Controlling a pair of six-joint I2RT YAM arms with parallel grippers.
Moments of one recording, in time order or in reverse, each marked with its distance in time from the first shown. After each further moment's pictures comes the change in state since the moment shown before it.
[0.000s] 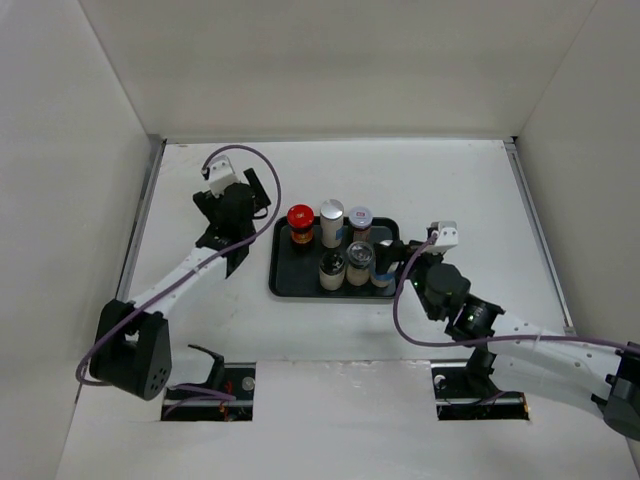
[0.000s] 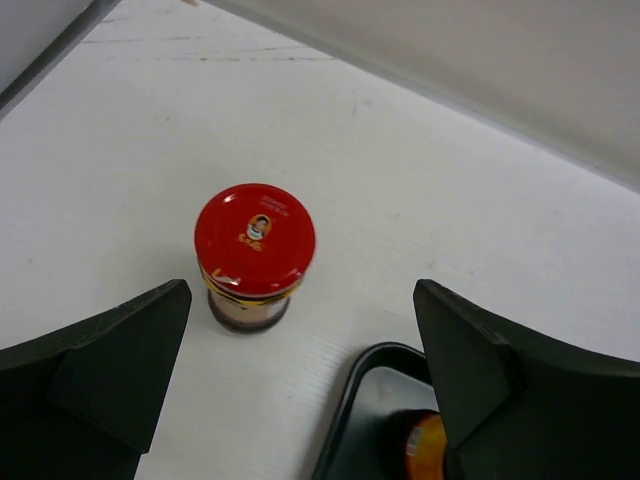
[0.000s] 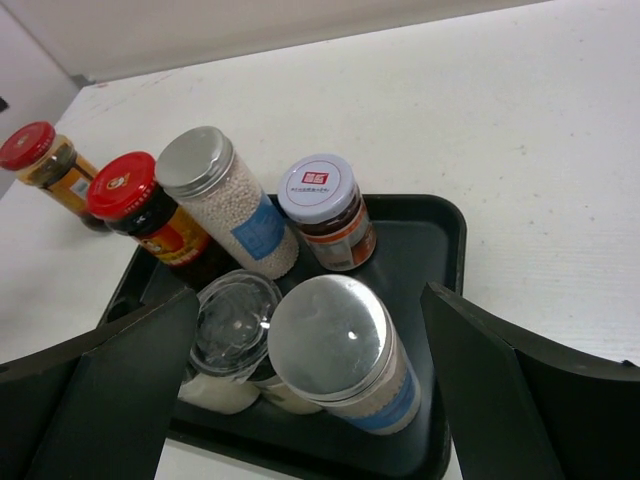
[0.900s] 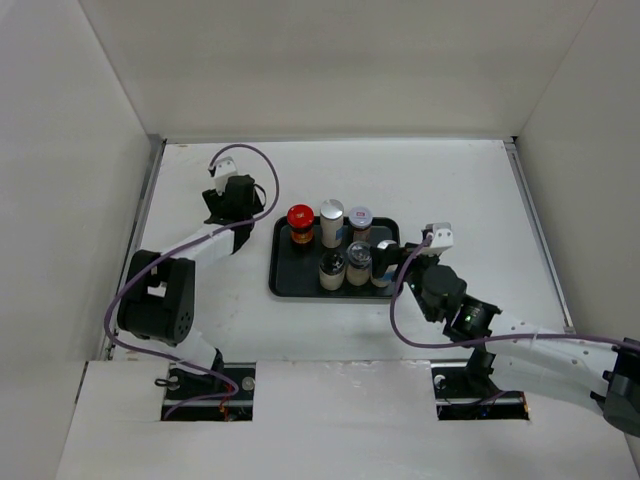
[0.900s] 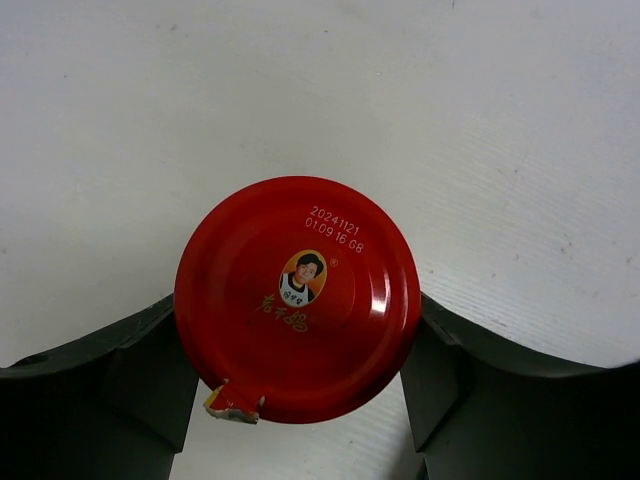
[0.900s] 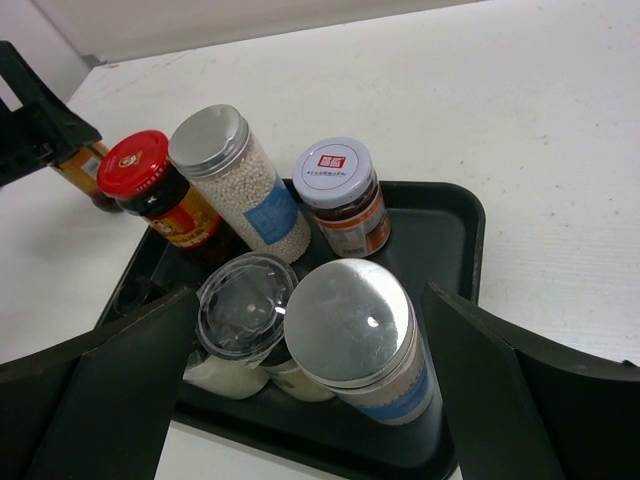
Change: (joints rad) left arm 0.163 0.345 0.114 -0.023 0.147 0.021; right arm 0.030 0.019 -0.009 0.014 -0.011 0.003
